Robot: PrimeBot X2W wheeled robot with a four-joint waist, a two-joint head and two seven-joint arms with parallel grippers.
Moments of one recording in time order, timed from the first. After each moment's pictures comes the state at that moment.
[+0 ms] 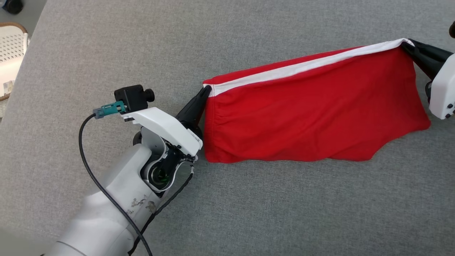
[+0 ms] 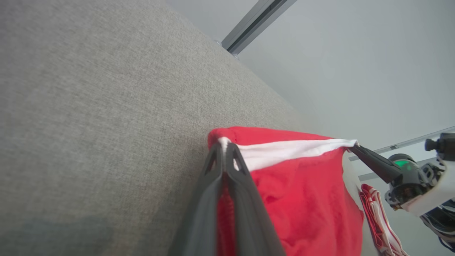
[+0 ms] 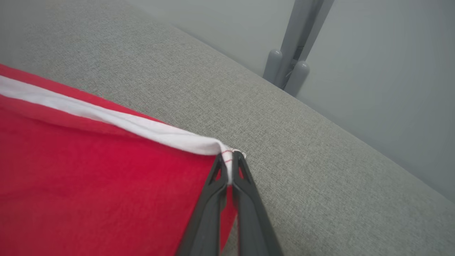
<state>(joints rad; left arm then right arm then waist) -0.77 0.17 -0.81 0.62 -1.41 -0.13 -0.09 -1.15 -0.79 1.15 0.50 0.95 0.13 0.08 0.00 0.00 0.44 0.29</state>
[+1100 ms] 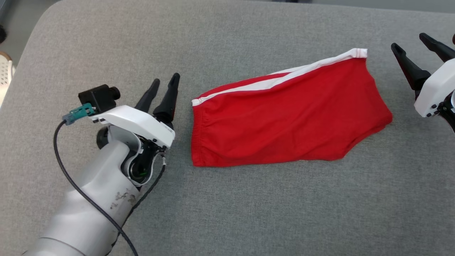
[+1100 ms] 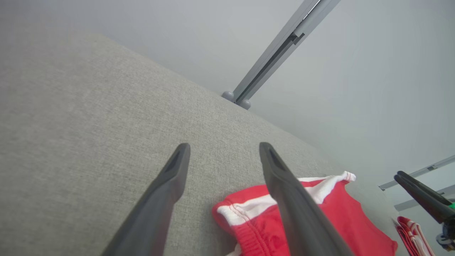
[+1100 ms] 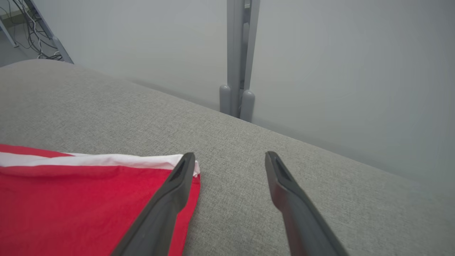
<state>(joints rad) -0.81 0.17 -0.79 0.79 -1.33 -0.12 -0.25 -1.15 -0.63 1.23 0.83 1.09 0.13 -0.18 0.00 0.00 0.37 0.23</state>
